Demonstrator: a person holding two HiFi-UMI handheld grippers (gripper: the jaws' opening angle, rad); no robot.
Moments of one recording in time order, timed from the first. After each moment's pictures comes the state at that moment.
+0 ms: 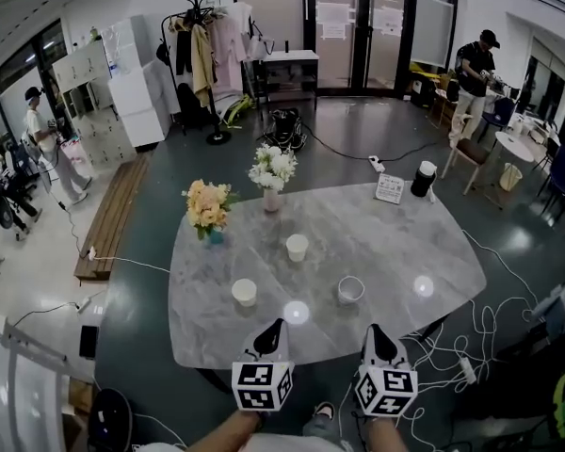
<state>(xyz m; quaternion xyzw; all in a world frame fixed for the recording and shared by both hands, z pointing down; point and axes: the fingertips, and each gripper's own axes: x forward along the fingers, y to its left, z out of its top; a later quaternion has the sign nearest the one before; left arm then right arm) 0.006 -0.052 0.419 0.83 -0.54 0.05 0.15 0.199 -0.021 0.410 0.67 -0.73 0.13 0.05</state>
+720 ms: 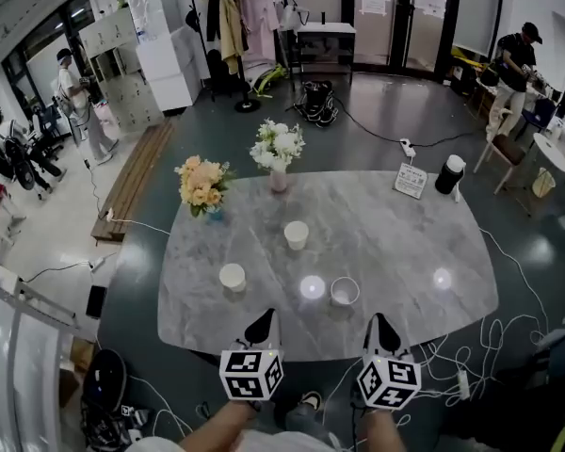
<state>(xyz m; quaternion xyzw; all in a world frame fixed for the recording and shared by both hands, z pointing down) 0.043 -0.089 0.446 0.77 -0.60 0.07 0.21 0.265 -0.093 0.433 0.62 -0.76 0.18 0.05</state>
